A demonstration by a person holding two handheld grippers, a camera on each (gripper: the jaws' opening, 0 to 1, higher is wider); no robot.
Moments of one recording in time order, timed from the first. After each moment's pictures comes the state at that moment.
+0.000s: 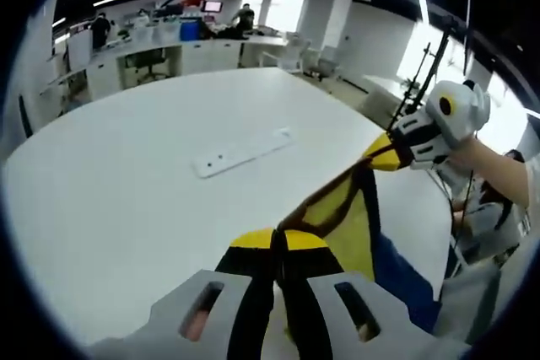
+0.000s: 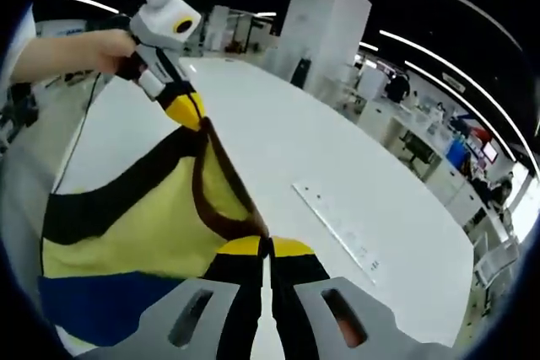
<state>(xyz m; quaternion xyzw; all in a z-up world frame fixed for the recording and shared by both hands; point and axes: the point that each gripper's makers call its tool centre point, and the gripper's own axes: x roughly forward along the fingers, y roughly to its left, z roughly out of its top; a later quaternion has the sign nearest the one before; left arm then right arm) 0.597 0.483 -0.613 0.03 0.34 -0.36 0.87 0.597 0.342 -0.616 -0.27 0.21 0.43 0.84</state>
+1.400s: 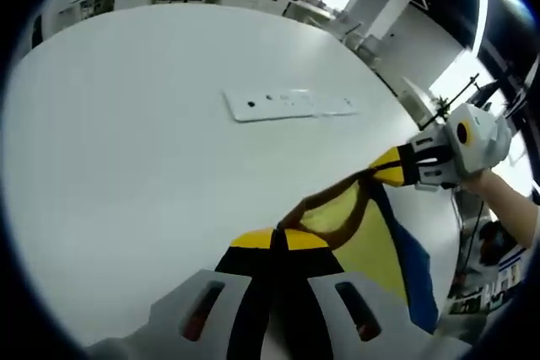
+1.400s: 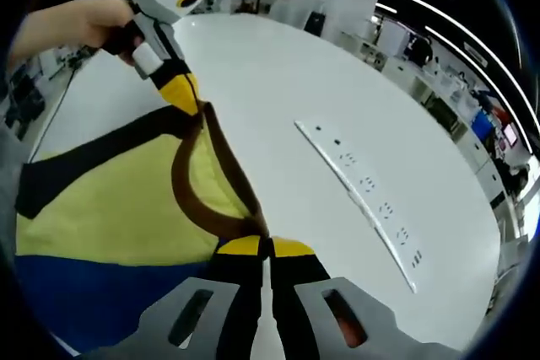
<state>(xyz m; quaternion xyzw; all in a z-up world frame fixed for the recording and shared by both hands) 0.648 0.489 -0.732 -0.07 0.47 -0.29 0.83 0.664 0.350 -0.740 -0.29 0.31 0.44 0.79</state>
